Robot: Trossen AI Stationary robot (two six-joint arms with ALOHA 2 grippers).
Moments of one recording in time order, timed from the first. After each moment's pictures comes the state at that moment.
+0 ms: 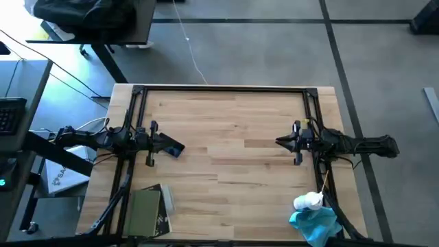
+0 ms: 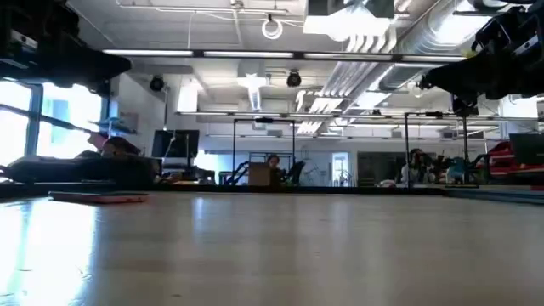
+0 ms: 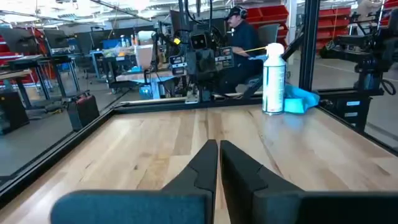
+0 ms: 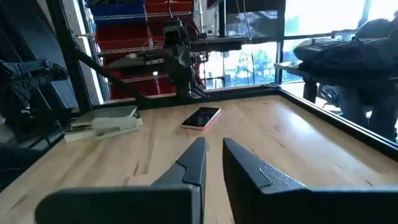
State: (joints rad) left arm -0.14 0.02 0.01 0.03 -0.16 0.09; right arm 0.04 0.05 0.01 0.03 0.12 0.08
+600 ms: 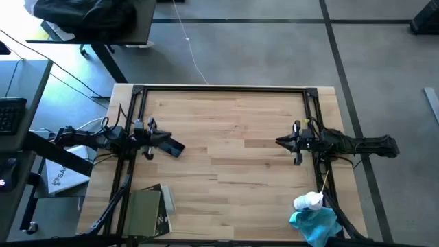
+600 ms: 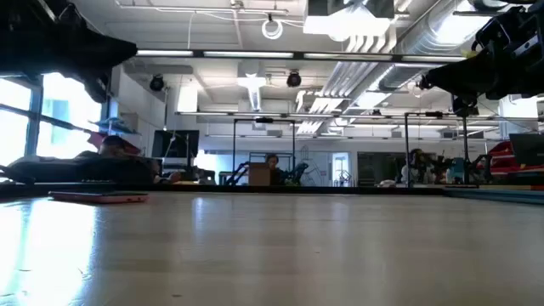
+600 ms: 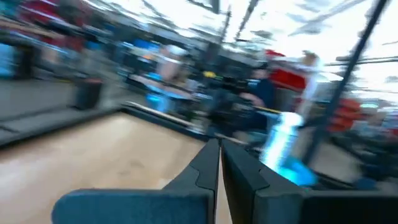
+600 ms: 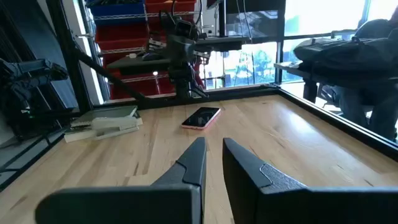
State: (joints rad) left arm -0.14 0.03 0.01 0.18 -0.38 -0.26; right arm 0.04 0.05 0.01 0.03 0.12 0.08
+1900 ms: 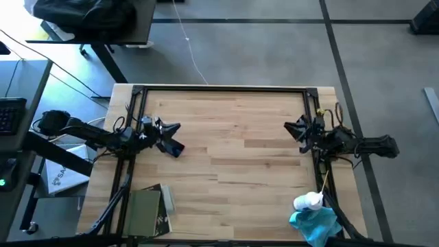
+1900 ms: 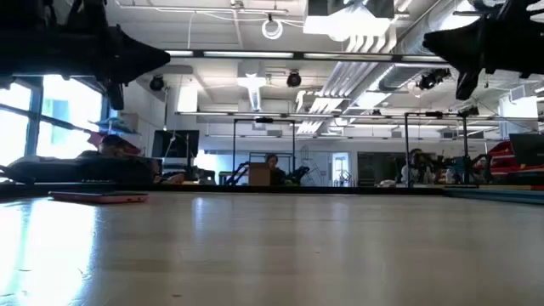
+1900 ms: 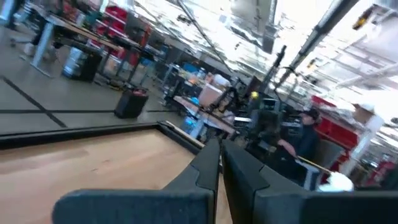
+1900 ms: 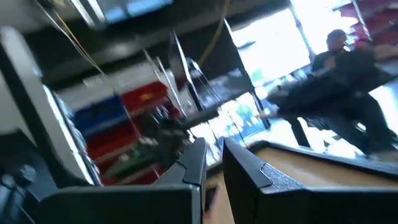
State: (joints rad) left arm -0.14 0.78 0.01 1.00 -0.59 -0.40; right arm 0.04 0.06 0.01 0.40 0.30 0.34
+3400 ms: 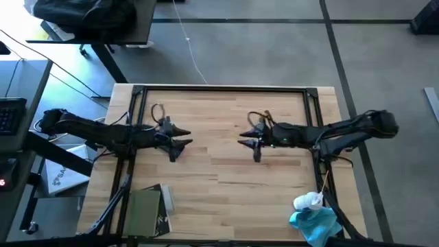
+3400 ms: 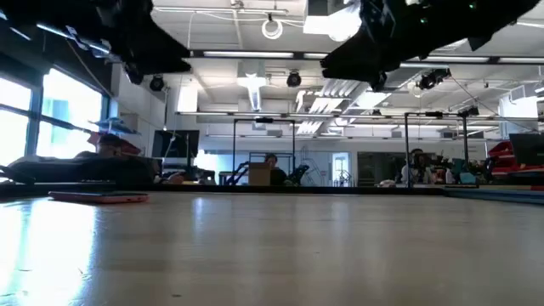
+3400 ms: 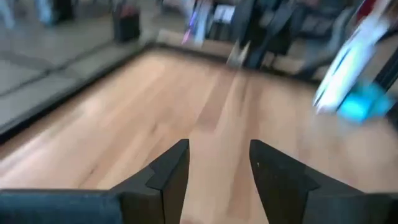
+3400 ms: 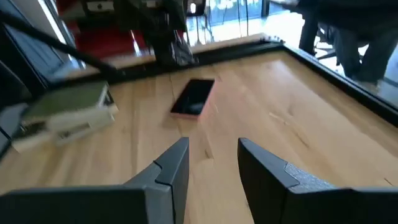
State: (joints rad) left arm -0.14 0.84 0.48 -0.02 -0.39 -0.27; right arm 0.04 1.28 0.64 0.29 0.18 0.15
